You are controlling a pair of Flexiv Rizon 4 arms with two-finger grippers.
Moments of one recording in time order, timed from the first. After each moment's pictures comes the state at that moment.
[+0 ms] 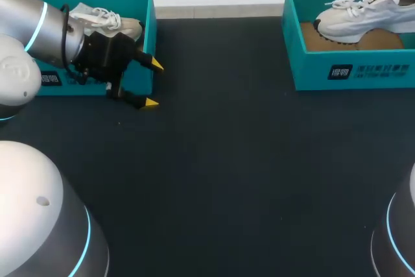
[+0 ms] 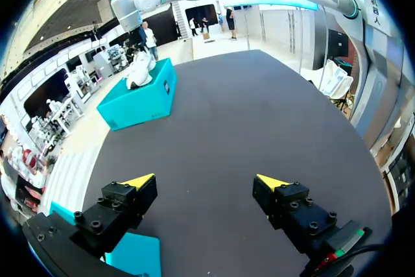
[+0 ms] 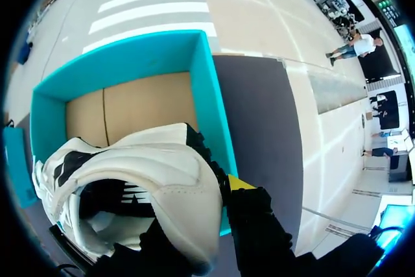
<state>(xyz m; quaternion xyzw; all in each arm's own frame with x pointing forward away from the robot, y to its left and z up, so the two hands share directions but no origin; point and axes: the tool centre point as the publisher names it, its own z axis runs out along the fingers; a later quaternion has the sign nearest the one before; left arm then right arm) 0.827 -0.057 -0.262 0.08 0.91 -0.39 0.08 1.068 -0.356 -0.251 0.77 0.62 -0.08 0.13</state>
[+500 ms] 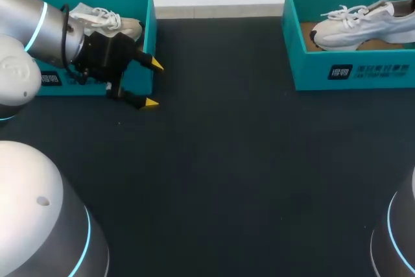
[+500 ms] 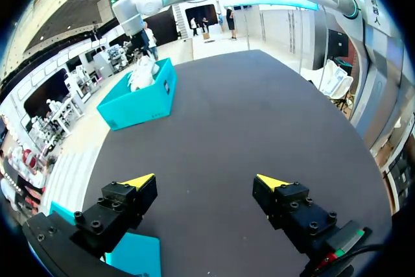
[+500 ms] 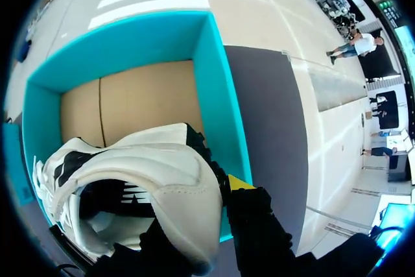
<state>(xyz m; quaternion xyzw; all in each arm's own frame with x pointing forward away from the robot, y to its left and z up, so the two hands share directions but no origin) 0.827 -0.057 -0.262 0.08 0.91 -0.39 0.08 1.058 -0.350 -0.275 0.77 0.62 -0.09 0.12</state>
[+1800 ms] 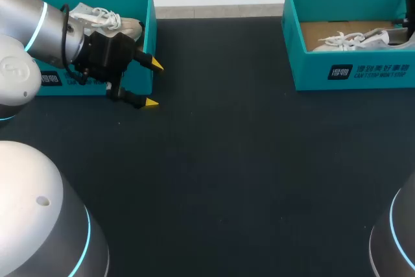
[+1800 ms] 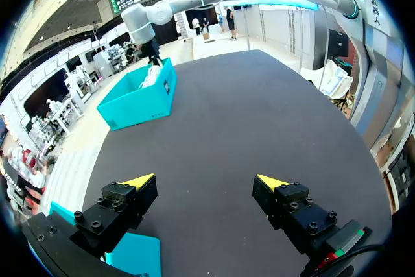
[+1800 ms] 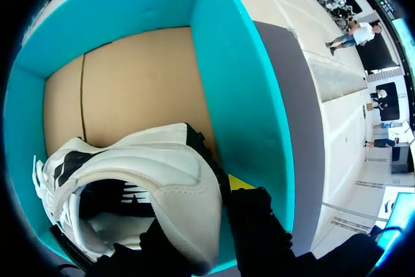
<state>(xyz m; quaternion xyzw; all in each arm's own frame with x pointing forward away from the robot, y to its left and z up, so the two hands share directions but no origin) 0.827 -0.057 -0.262 0.08 0.91 -0.39 0.08 1.022 -0.348 -0.341 0.78 0.61 -0.09 0.11</state>
